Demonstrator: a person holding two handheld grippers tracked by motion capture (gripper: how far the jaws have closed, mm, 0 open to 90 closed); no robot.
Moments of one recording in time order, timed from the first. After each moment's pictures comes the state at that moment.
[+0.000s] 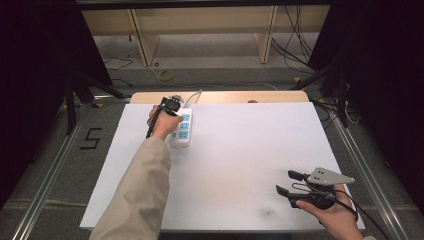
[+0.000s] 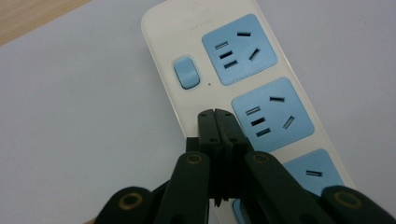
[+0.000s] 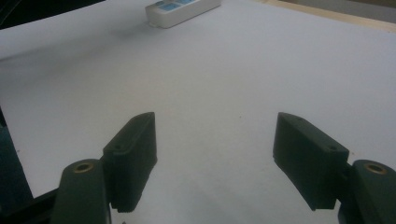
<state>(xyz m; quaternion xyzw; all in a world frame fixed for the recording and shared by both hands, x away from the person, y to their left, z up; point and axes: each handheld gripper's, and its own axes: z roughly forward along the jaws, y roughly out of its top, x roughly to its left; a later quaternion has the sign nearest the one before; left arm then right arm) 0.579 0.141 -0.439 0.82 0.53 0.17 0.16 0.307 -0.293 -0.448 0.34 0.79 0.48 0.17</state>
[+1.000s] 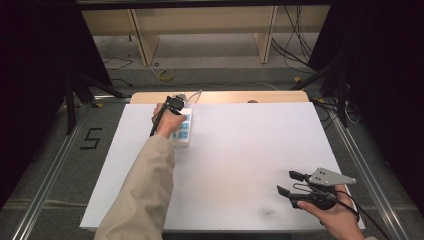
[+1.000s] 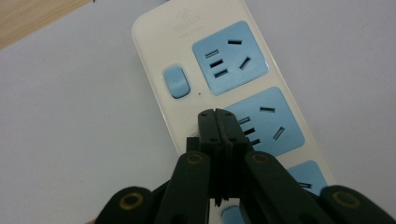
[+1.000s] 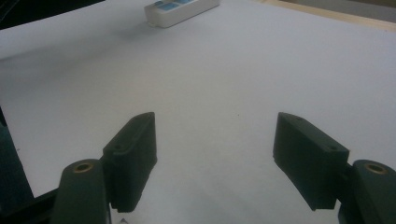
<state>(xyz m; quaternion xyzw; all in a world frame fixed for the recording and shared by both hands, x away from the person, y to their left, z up) 0.585 0.128 -0.438 0.82 0.53 0.18 0.14 0.306 -0.295 -0.449 0.35 0.79 0.48 0.17</state>
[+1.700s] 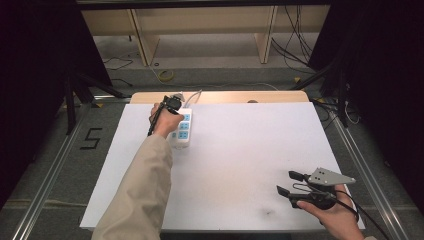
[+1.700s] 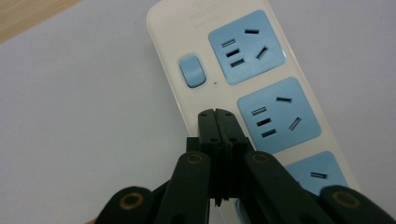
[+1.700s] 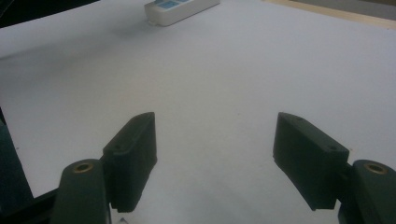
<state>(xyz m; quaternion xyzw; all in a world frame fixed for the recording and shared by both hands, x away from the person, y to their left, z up) 0.585 0.135 -0.436 0.82 0.54 0.16 0.14 0.307 -0.295 -0.450 0.35 0.79 0.47 0.17</state>
